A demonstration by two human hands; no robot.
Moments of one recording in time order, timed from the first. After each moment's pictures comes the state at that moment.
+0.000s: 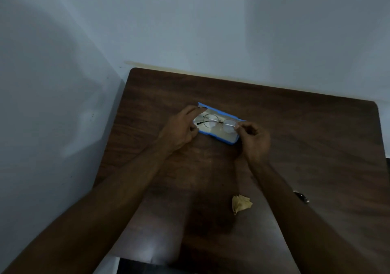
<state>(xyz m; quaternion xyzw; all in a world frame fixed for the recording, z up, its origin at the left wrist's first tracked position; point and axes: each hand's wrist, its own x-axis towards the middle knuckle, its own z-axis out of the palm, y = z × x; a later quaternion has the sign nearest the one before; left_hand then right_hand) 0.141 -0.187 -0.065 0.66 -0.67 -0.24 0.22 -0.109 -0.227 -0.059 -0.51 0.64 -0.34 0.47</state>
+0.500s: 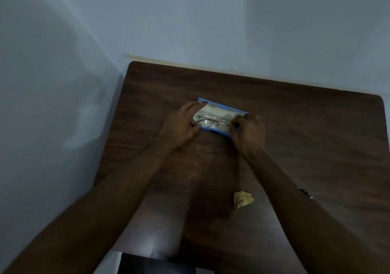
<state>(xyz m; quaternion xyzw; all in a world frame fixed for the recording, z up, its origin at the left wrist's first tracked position) 0.142 -0.185 -0.077 0.67 -0.66 -0.23 0.24 -0.100 -0.238 -0.056 -0.79 0.58 -0.09 0.17</state>
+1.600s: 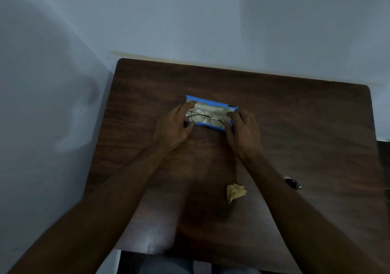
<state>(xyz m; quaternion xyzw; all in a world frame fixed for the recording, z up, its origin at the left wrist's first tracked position) 0.121 -0.169 -0.070 0.70 -0.63 -0.22 0.26 -0.121 -0.220 -0.055 -0.82 0.53 -0.14 0.16</state>
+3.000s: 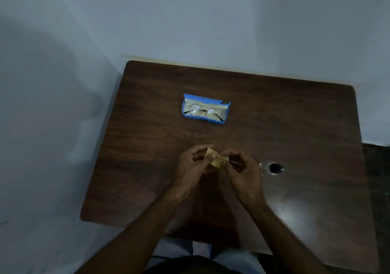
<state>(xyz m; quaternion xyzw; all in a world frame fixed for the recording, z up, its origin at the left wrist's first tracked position) -0.009 -0.049 -0.006 0.61 -0.15 -0.59 0.50 -0.161 -0.076 0.027 -0.55 0.53 -0.35 0.54</state>
